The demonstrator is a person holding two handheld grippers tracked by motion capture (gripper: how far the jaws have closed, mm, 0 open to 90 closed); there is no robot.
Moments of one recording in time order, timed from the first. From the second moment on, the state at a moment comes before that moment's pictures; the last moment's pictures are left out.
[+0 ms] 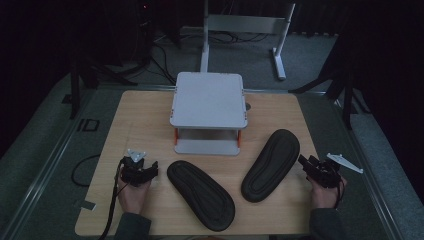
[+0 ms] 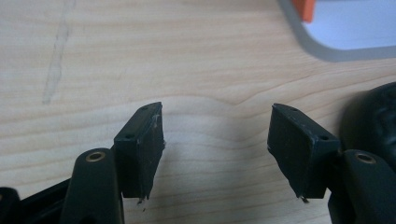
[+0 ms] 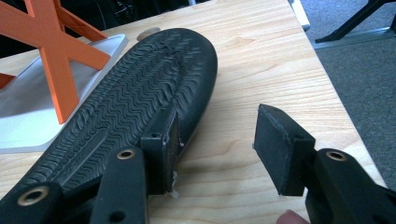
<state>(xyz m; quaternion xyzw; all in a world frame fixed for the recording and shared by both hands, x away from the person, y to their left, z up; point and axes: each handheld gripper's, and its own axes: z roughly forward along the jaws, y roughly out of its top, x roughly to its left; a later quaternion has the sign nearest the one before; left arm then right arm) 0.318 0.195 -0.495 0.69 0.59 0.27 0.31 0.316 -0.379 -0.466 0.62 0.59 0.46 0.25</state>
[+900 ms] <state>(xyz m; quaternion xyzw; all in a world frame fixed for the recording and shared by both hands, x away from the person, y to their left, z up) 0.304 0.191 -0.490 0.69 0.58 0.28 0.31 0.323 -0.376 -0.491 0.64 0.64 0.40 0.18</state>
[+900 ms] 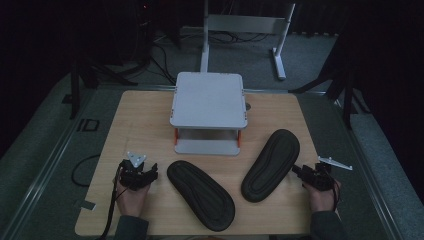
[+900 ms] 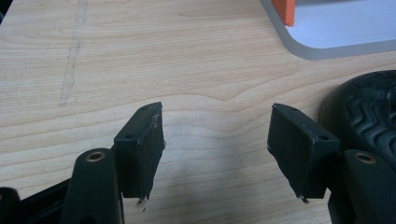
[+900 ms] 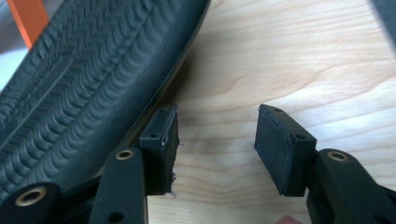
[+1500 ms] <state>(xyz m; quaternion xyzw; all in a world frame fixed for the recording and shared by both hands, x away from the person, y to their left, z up) 0.304 0.188 -0.491 0.70 0.58 0.29 0.31 0.326 -0.345 -0.477 0.58 0.67 0.44 0.17</state>
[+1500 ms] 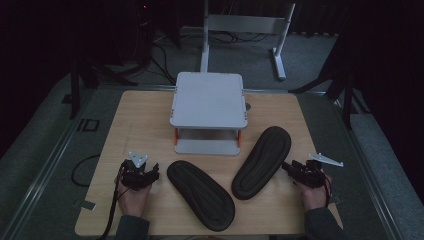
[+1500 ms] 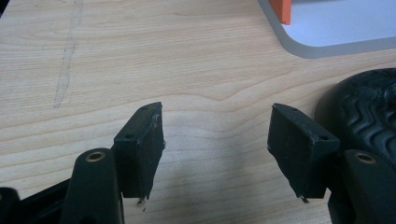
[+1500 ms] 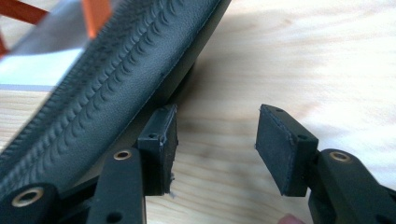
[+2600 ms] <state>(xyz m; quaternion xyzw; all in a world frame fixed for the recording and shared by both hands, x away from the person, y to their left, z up) 0.299 0.094 -0.417 0.77 0.42 0.26 0.41 0.354 -0.283 -0.465 0.50 0.72 0.45 0.16</state>
